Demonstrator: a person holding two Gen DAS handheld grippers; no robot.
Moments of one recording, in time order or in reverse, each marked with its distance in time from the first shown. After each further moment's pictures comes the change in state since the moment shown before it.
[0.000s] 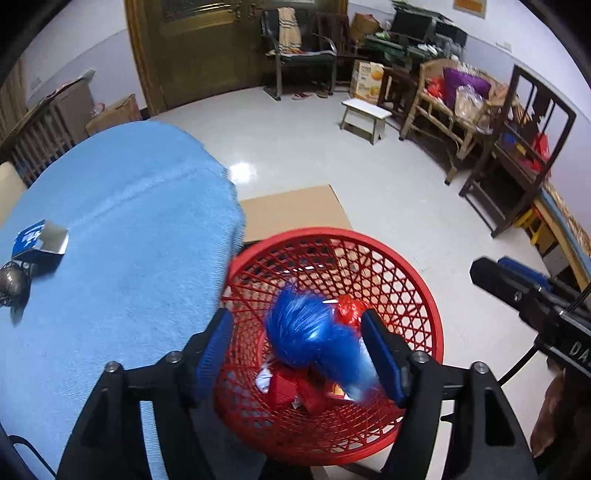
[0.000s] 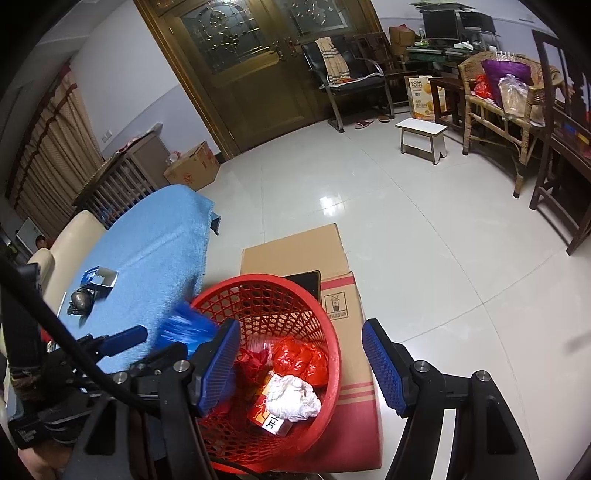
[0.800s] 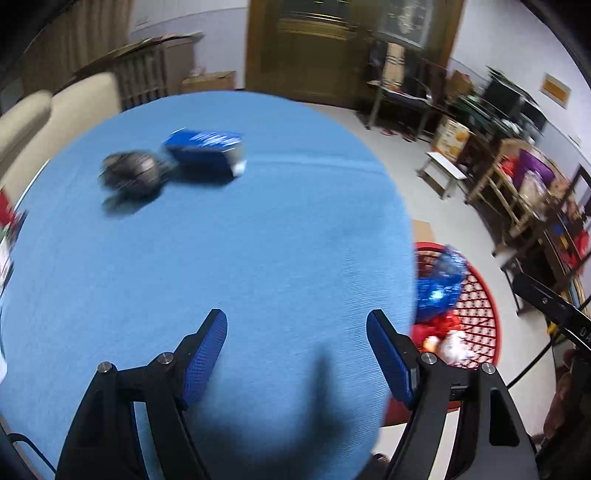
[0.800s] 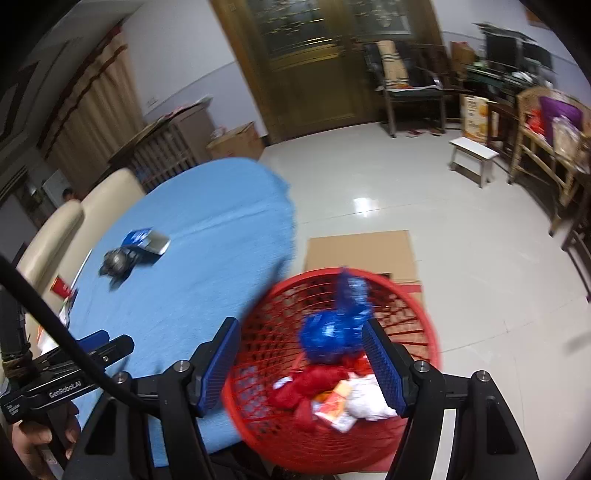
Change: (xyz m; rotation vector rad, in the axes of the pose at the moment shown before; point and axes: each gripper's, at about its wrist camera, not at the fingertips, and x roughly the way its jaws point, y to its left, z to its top) left arm -0.066 0.155 -0.089 -0.357 -0.077 0.130; right arm 0.013 0.110 -0.013 -0.194 0.039 0.097
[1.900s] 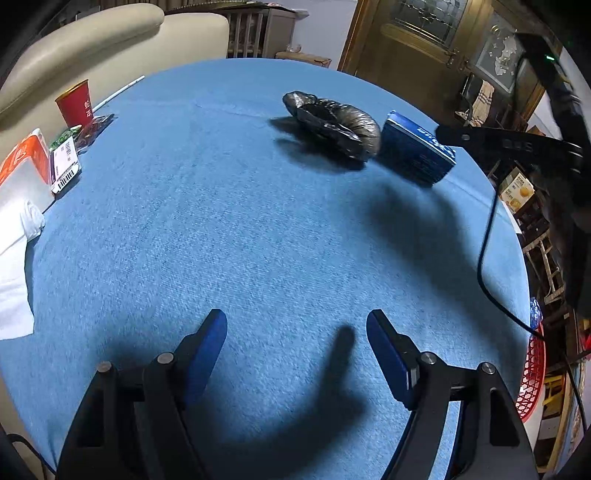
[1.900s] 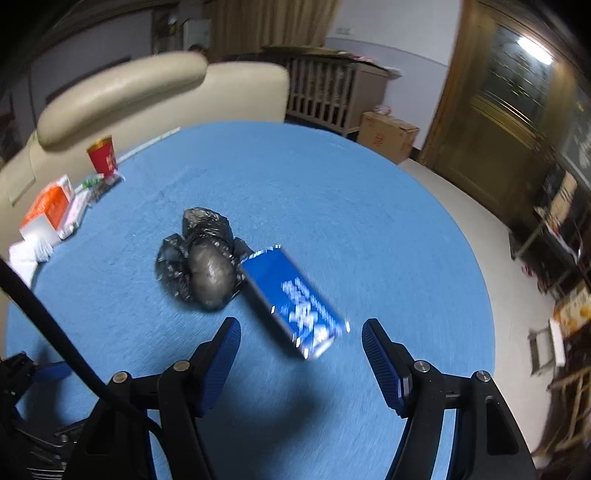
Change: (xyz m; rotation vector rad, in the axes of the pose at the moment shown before) left arm 0.008 0.169 -0.023 -0.278 0.029 0.106; right arm 0.184 0.298 0.096 -0.781 0.120 0.118
